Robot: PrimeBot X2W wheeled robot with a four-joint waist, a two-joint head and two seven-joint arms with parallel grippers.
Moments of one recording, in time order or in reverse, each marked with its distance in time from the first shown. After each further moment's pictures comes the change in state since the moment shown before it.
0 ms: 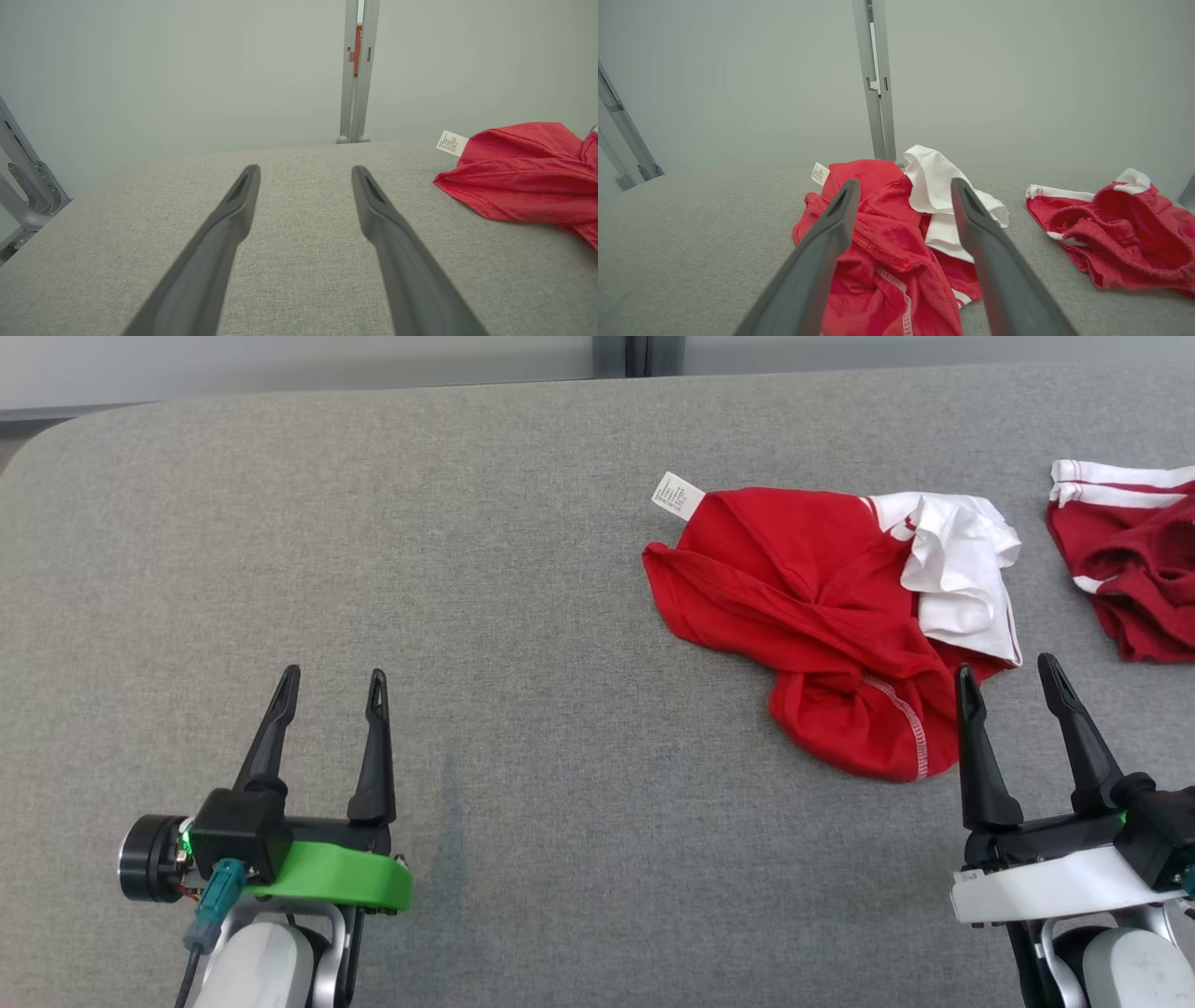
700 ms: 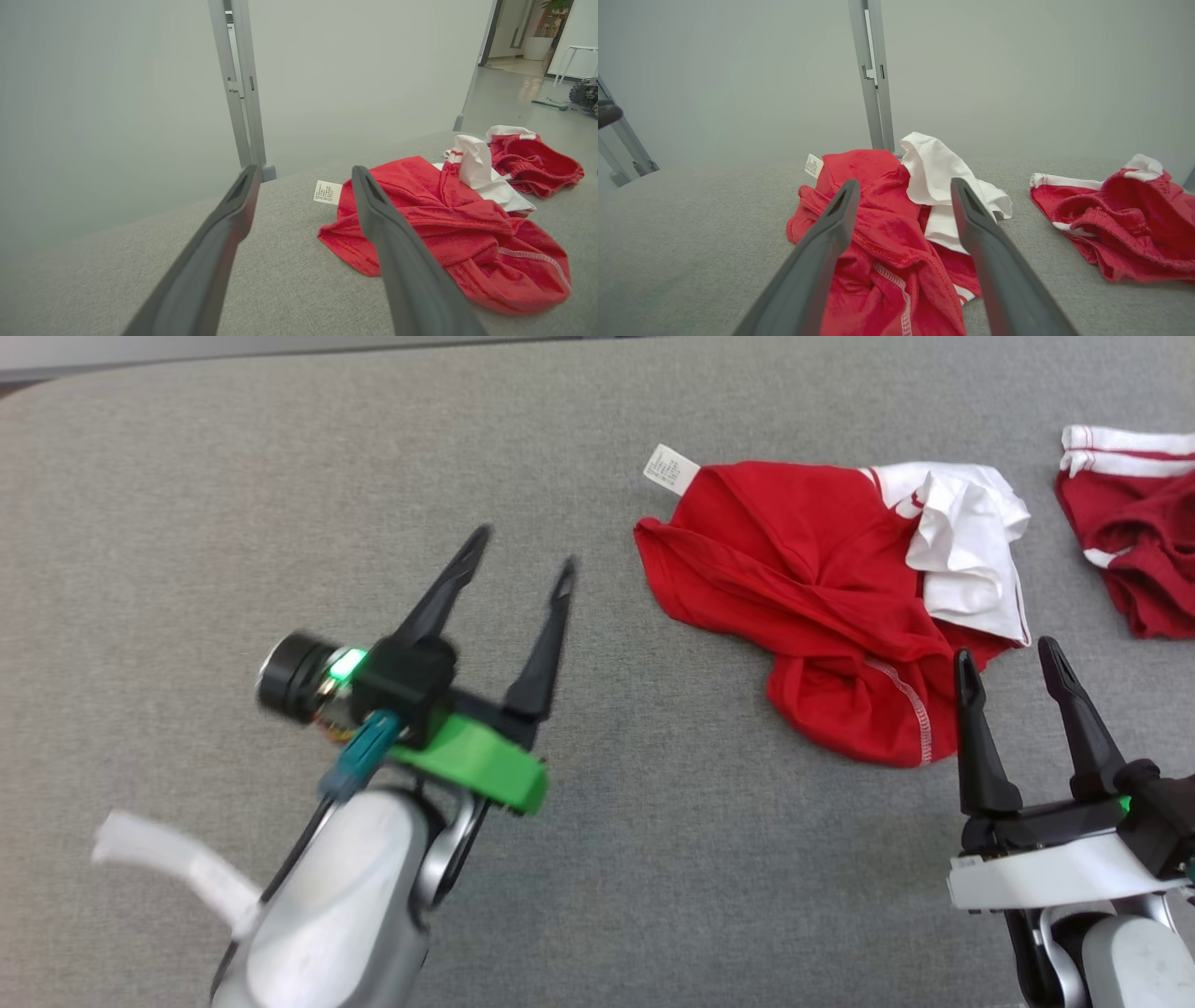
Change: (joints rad) left arm -0.249 -0.063 -0.185 -0.040 0.026 -0.110 0.157; right arm -0.008 0.008 0.003 -0.035 0.003 0.000 0.022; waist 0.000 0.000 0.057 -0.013
